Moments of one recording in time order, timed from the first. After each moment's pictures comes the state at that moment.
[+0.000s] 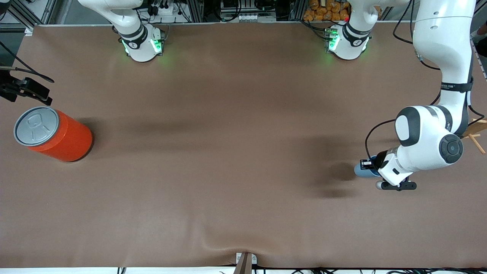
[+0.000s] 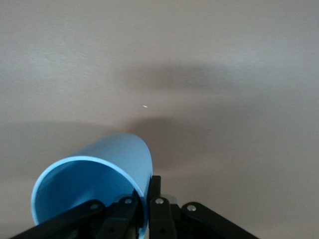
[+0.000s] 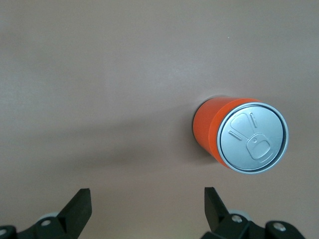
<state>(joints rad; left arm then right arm) -0.11 0.54 0.05 -1.67 -0.21 2.13 0.05 -0.01 -0.01 -0.03 -1.54 -0.06 1.52 0.06</state>
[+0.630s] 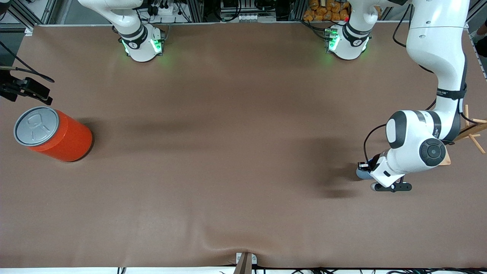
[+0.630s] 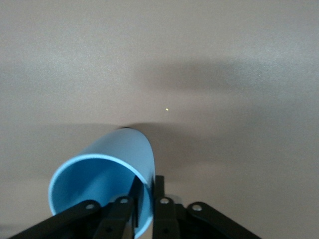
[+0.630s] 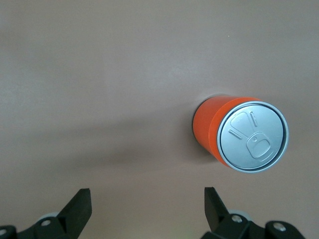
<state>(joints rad) -0.13 0.57 0.05 -1.67 -0.08 2.16 -0.05 -0.01 -0.01 -0.03 -1.54 -0.06 1.52 0.06</state>
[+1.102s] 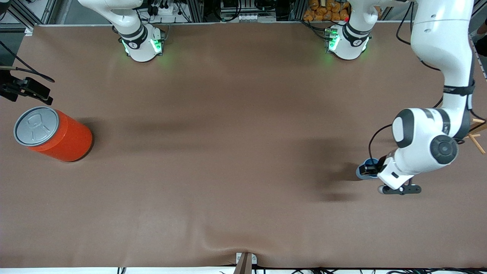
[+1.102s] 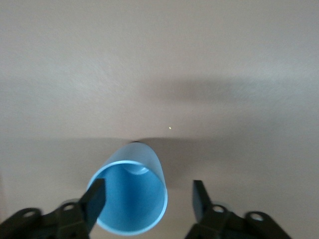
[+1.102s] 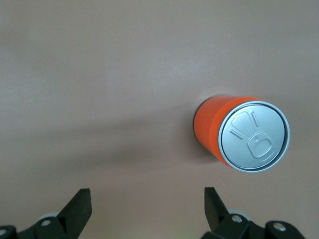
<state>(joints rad) -0.11 0.51 0.05 -1.63 -0.08 2.14 -0.05 -0.01 -0.01 -0.03 -1.54 -0.05 1.52 0.06</state>
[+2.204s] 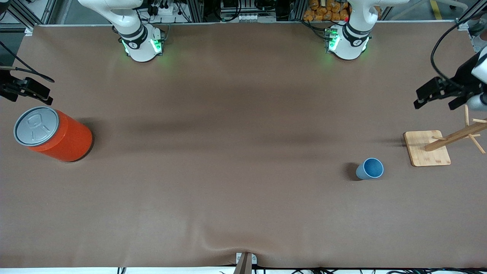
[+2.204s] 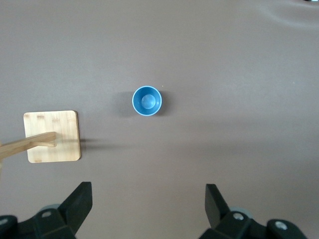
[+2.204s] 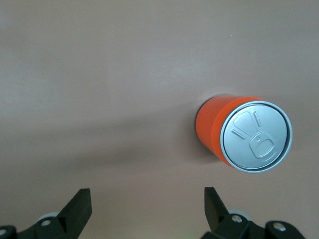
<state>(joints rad) -0.11 -0.02 0.05 -1.54 -0.06 1.60 -0.03 -0.01 -0.01 -0.03 -1.54 -0.04 1.52 0.06</state>
